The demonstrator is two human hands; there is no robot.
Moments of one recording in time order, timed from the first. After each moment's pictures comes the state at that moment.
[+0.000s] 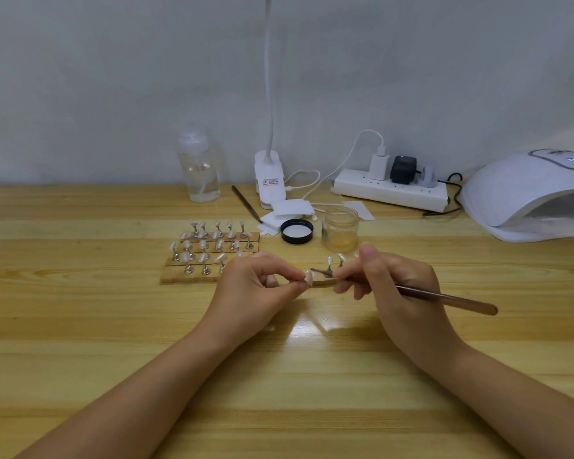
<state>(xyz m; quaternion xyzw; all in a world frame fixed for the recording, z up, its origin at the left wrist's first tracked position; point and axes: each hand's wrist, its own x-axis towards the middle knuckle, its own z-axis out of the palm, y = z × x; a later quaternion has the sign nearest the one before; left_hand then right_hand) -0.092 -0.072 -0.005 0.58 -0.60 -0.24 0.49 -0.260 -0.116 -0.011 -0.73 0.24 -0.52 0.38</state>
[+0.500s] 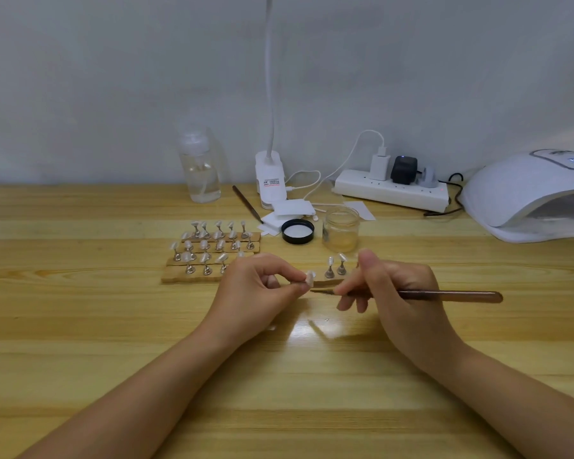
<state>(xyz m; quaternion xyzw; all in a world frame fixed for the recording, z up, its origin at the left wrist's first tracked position) -0.093 -0.074 -0.008 0.59 -0.59 -0.23 0.50 -0.260 -0.114 -0.010 -0.72 0.24 -0.51 0.40</state>
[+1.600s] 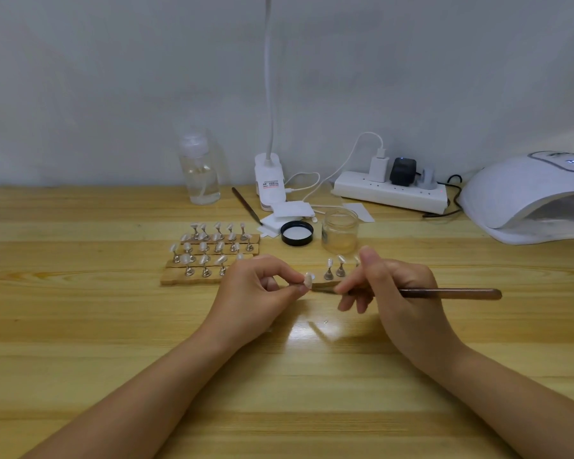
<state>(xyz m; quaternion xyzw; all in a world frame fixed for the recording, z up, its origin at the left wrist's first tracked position) -0.093 -0.076 -0.009 0.59 -0.61 -0.21 0.49 -0.260 -0.117 -0.010 -0.71 0.24 -0.51 0.41</state>
